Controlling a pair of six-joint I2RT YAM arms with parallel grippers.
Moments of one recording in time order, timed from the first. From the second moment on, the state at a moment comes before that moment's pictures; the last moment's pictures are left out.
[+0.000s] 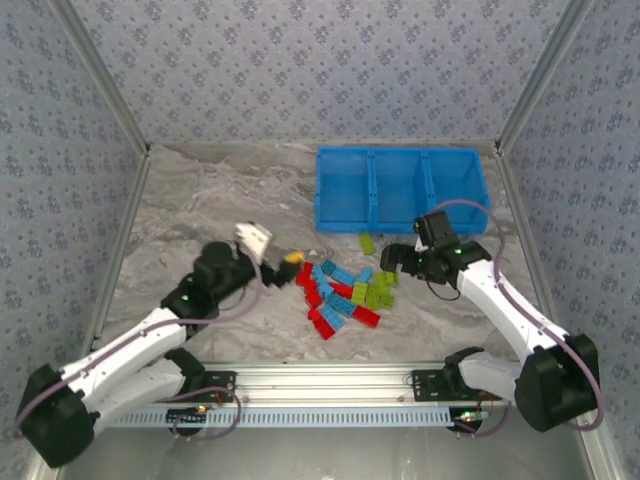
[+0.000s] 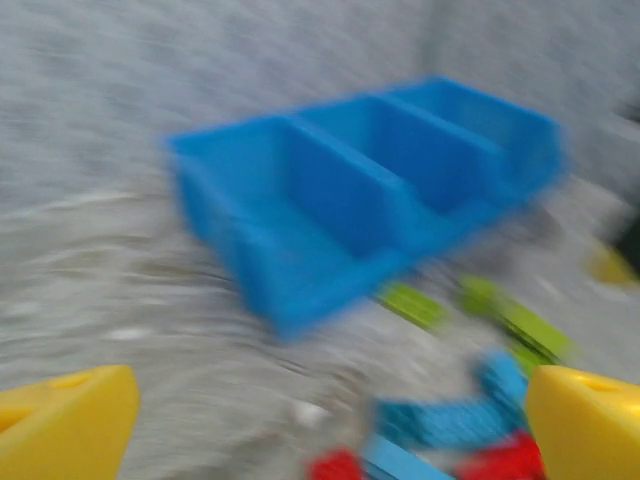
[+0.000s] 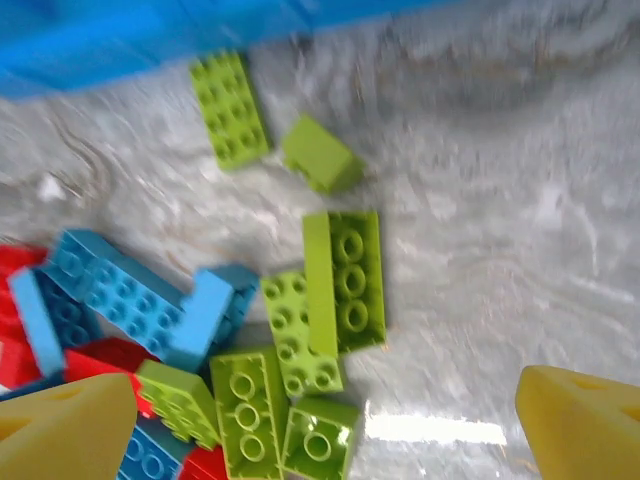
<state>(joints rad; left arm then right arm) -0.84 0.96 0.50 0.10 0.12 0.02 0.38 1.22 0.81 -0.73 -0.06 0.51</state>
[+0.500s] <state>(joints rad) -0.94 0.90 0.35 0.10 0.18 0.24 0.37 1.53 0.81 -0.52 -0.04 0.51</state>
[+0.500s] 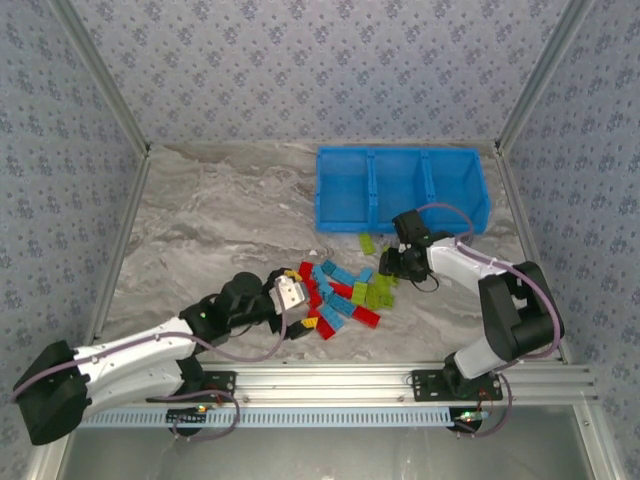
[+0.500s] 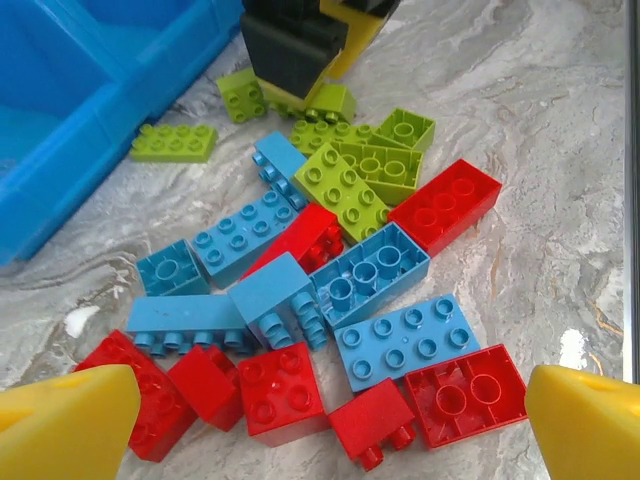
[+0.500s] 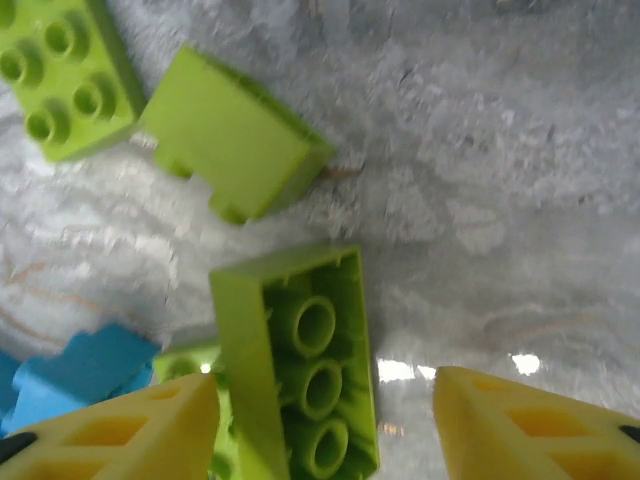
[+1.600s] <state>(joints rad) -0.94 0.71 0.26 0.25 -0.13 0.16 -0.06 1.67 1.38 -0.58 0.15 0.41</state>
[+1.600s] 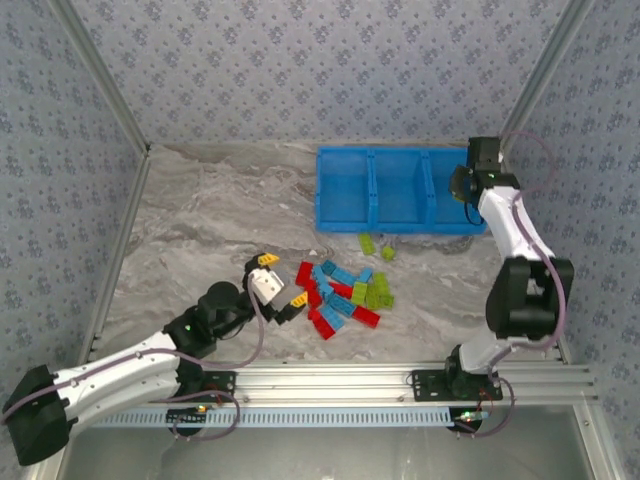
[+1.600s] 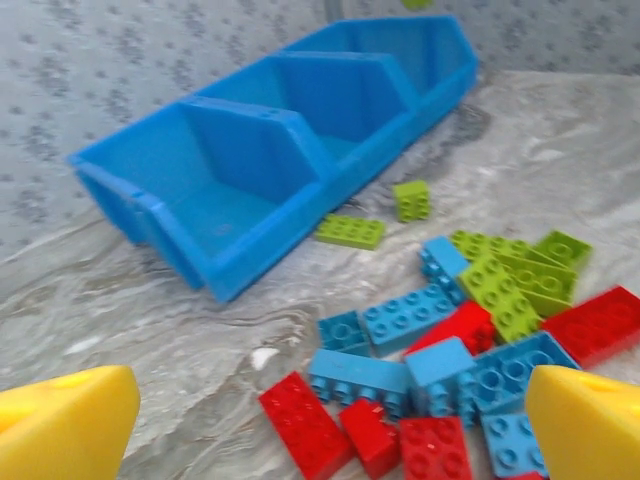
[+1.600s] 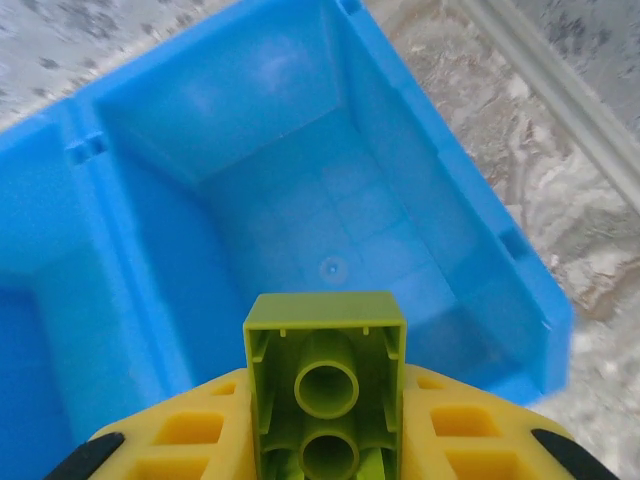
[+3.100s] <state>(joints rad) -0.86 0.64 0.22 0.14 -0.20 0.16 0.89 1.61 1.08 -0.63 -0.08 0.18</state>
